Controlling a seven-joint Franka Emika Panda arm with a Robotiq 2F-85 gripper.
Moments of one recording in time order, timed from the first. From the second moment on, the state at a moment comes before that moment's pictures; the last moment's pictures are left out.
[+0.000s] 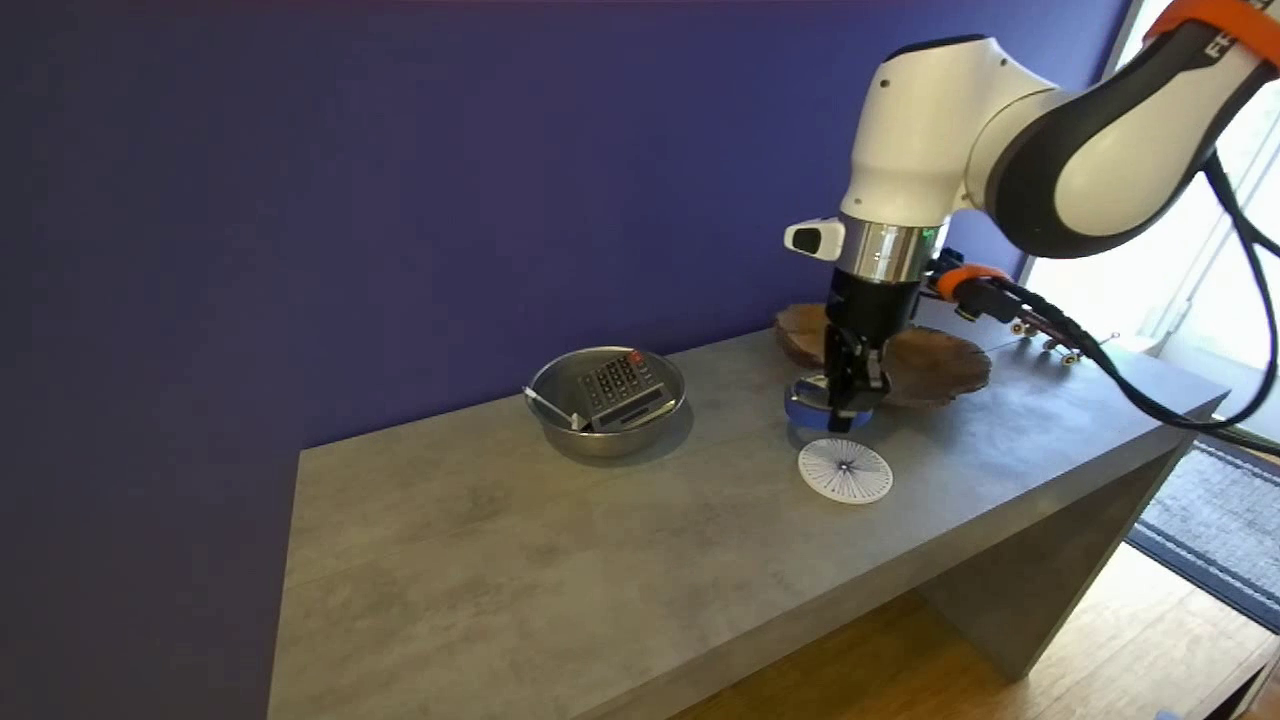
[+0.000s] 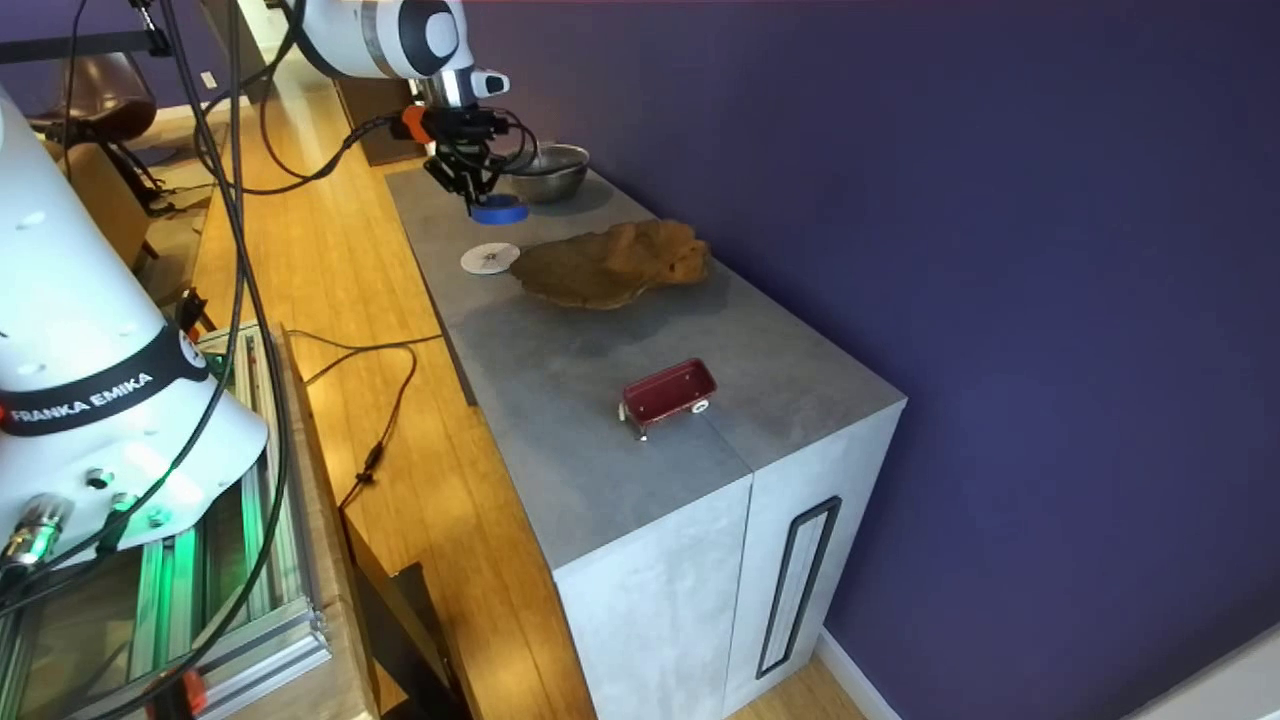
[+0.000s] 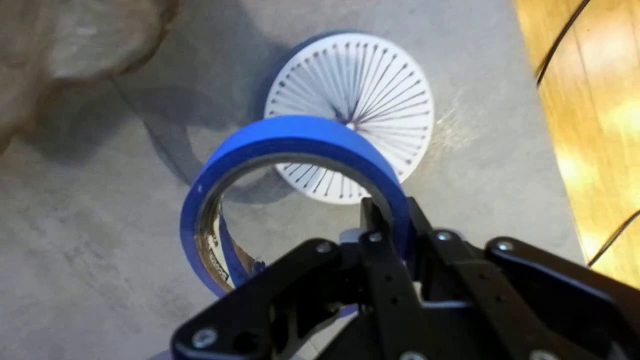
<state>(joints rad) 0.33 0.42 0.32 -2.25 -0.21 2.69 -0.16</state>
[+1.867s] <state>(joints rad) 0.42 0.49 0.26 -2.32 -0.20 2.83 -0.14</state>
